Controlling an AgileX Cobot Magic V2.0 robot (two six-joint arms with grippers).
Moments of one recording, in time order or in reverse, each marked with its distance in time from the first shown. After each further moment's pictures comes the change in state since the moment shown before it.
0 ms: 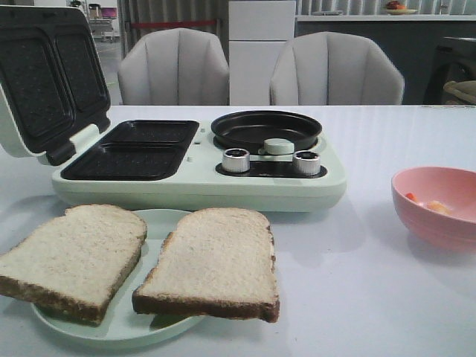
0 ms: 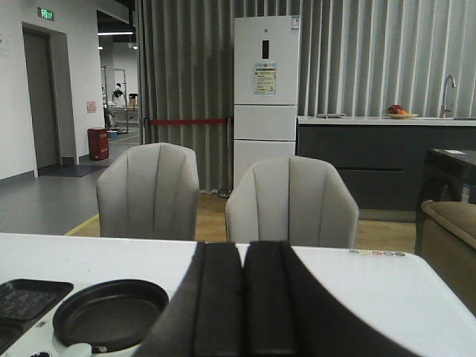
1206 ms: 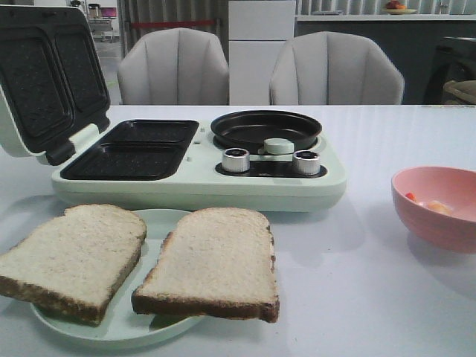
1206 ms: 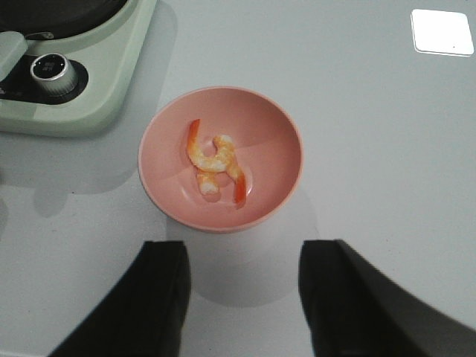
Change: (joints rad) left arm -0.065 0.638 -0.152 -0.015 0.383 0.059; right arm 0.000 0.667 -0.173 0.000 0.392 0.002
